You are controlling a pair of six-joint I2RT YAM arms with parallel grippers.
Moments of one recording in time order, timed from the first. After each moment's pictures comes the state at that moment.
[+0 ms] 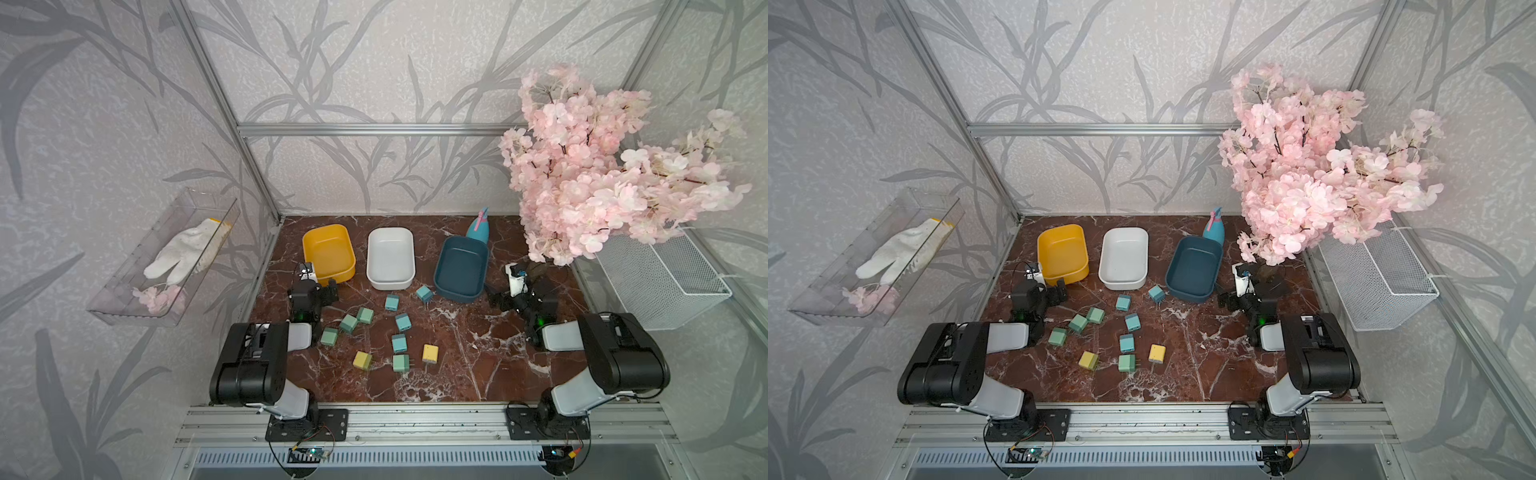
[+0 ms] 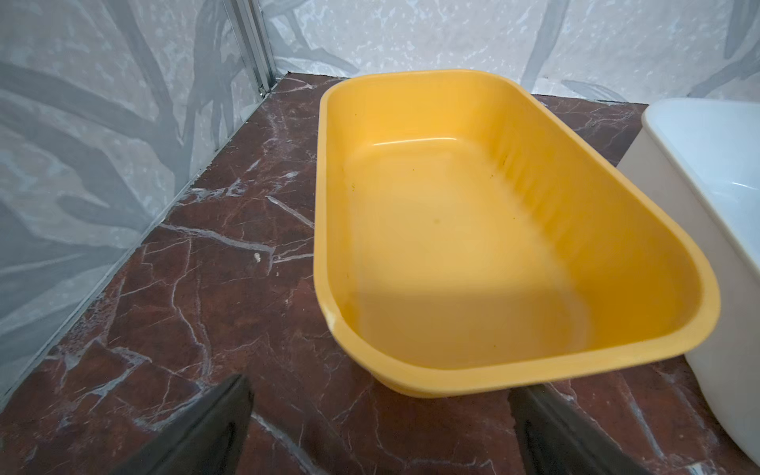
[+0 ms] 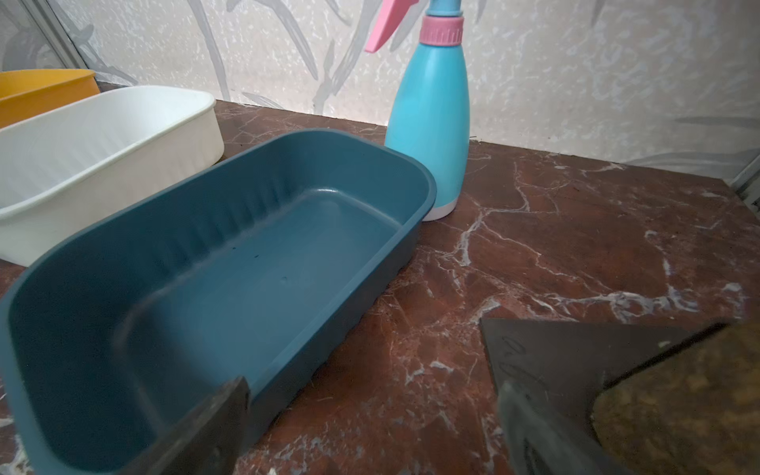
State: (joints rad) left arm 0.04 1.51 0.39 0.69 -0.15 -0.06; right arm 0.02 1.58 0.33 0.91 -0.32 -0.10
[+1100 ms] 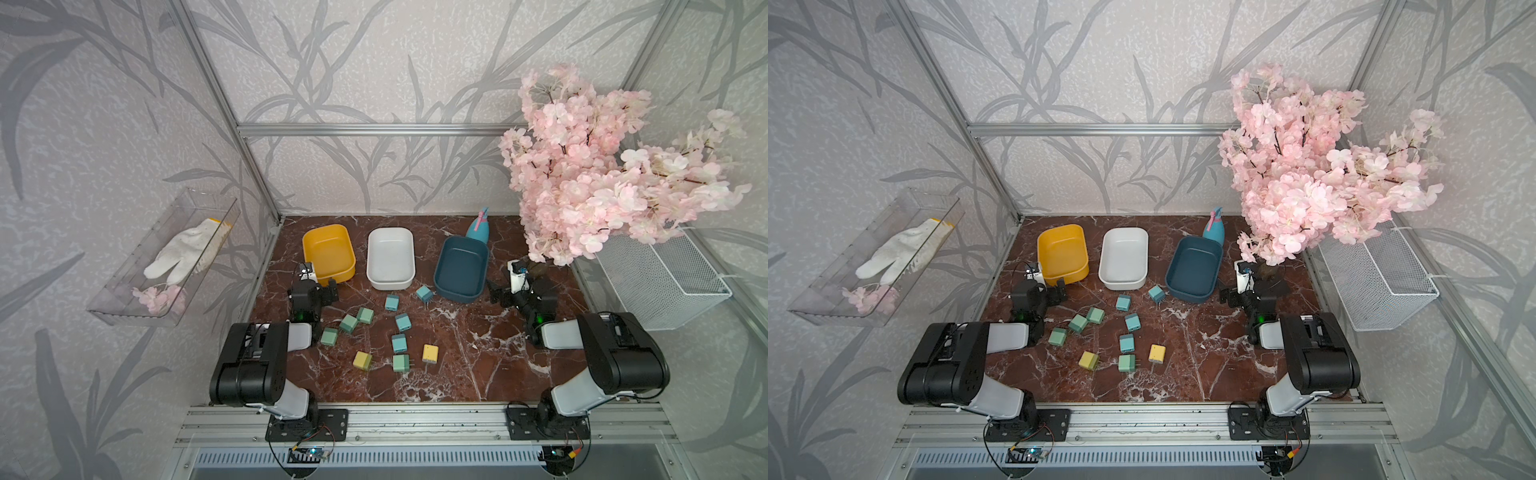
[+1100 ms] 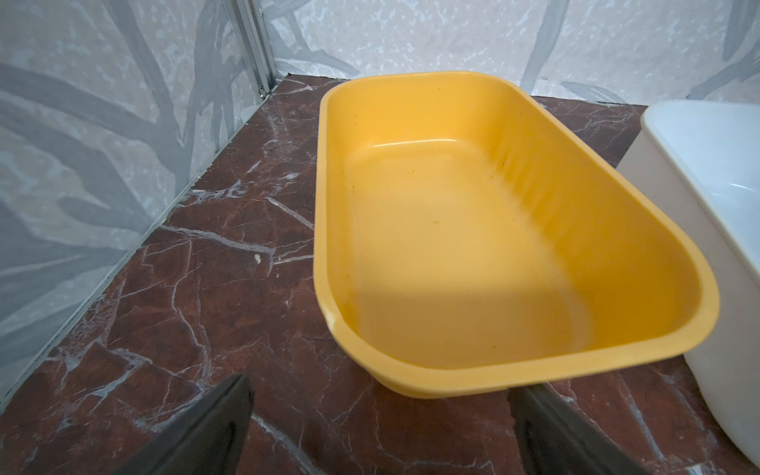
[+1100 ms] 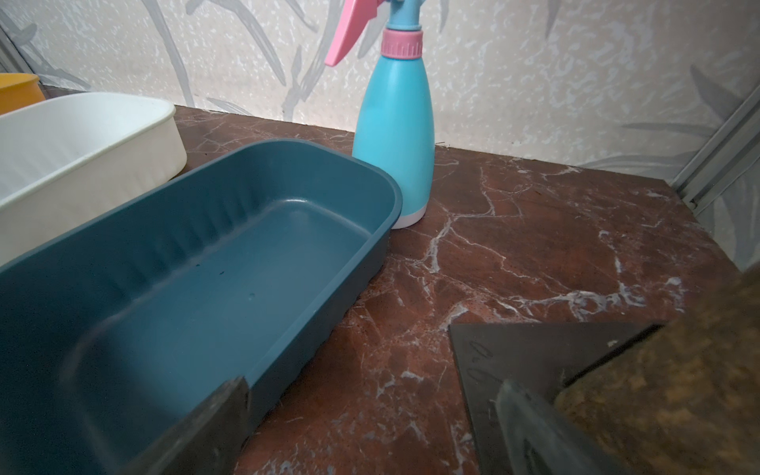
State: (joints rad) left arm 0.04 1.51 0.39 0.70 -0.16 -0.06; right arm 0.03 1.58 0.34 0.94 -0.23 -0.09
